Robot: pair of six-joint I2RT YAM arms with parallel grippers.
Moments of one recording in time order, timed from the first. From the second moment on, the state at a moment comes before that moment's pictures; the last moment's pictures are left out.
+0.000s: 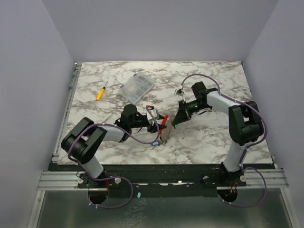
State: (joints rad) left arm -0.59 1.62 0.56 0.91 0.79 0.20; right arm 0.29 1.85 1.21 -0.75 -1.25 -0.44
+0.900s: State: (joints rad) left arm -0.67 1.72 0.62 1.00 0.76 0.22; right arm 0.29 1.86 1.26 -0.86 -1.27 -0.53
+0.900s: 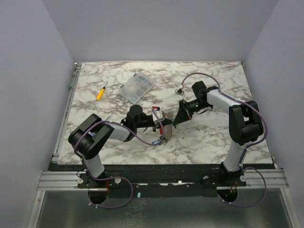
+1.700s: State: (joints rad) left arm -0.62 1.73 0.62 1.01 0.72 -0.03; right arm 0.25 1.80 1.21 -0.73 -1.08 -0.41
